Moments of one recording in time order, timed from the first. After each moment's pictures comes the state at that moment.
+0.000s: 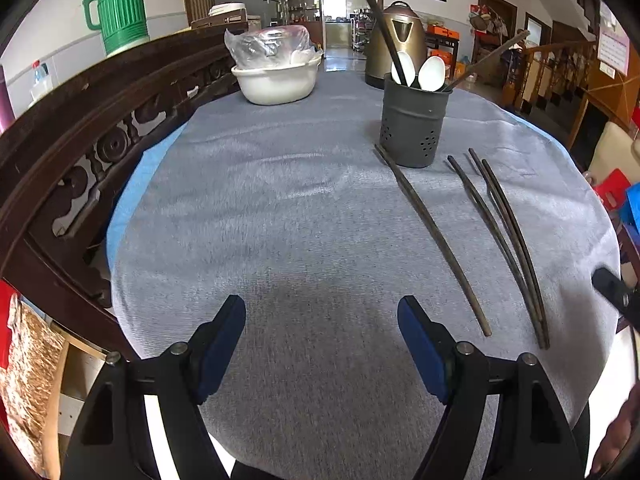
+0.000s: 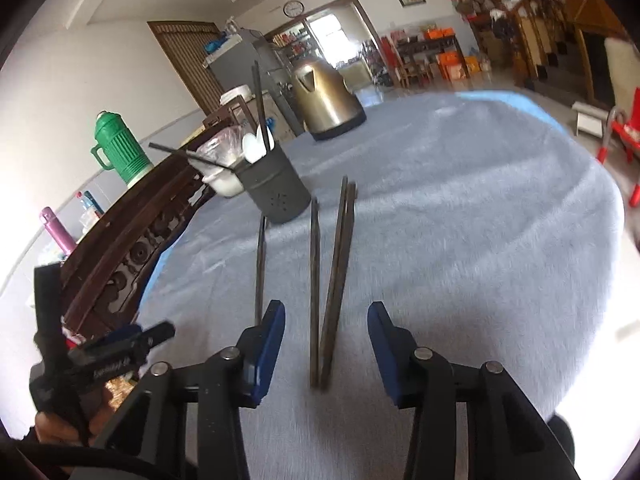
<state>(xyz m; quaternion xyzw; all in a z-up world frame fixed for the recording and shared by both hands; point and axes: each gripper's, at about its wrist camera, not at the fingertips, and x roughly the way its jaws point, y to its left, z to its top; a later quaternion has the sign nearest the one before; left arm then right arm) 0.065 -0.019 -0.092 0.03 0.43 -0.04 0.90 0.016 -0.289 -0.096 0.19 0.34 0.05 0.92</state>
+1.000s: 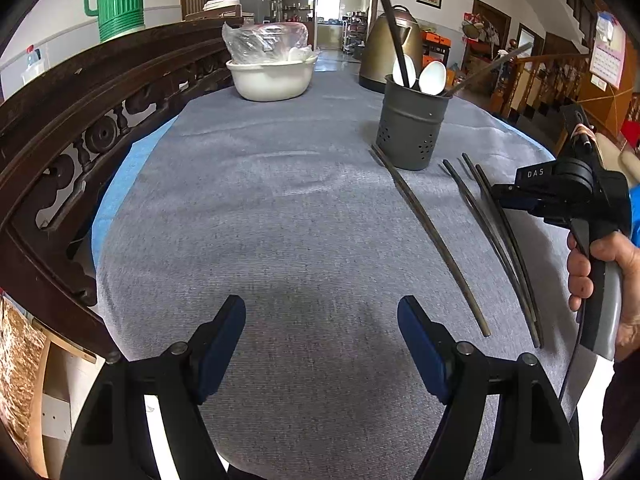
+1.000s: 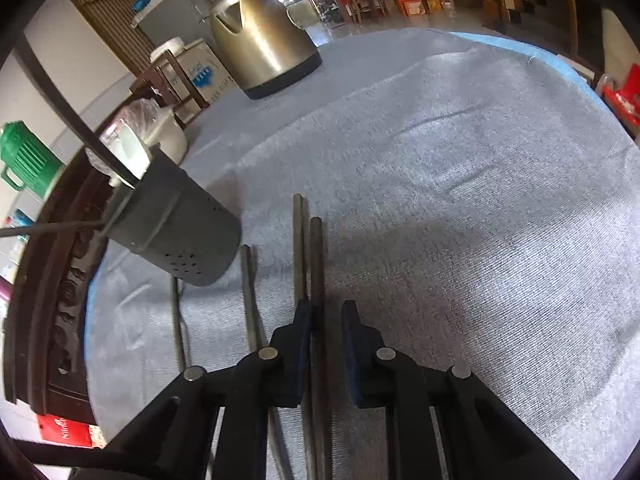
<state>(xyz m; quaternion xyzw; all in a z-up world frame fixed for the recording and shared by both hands) 0.071 -0.004 -0.095 0.00 0.43 -0.07 0.90 0.204 -0.298 -0.136 0.21 0.48 -0.02 0.85</state>
